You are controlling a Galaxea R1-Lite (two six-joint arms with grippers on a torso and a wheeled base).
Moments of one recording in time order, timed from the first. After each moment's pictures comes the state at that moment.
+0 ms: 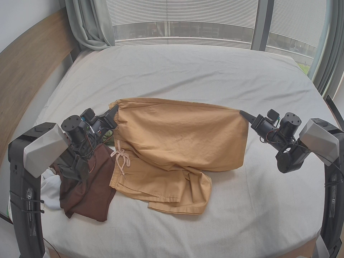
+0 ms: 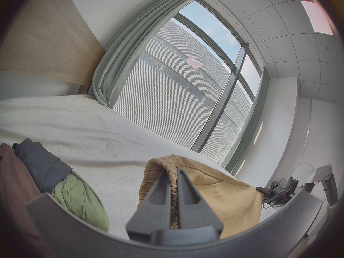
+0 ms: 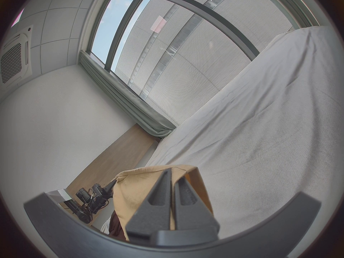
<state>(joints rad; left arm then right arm) -0.12 2.45 -1.16 -1.55 -0.27 -0.49 0.06 2.44 -1.16 -1.47 0.55 0.75</state>
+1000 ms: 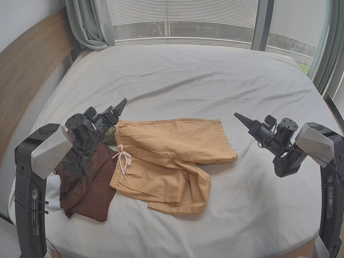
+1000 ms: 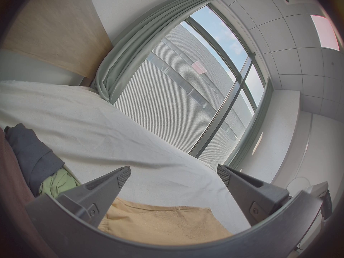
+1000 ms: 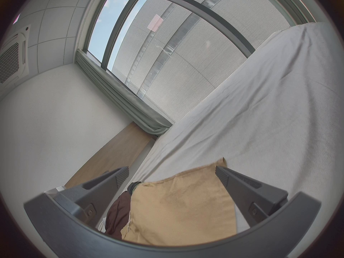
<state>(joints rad) -0.11 2.52 -1.30 -1.51 -0.26 -0.60 0.07 2.50 -1.16 -1.49 0.54 0.74</state>
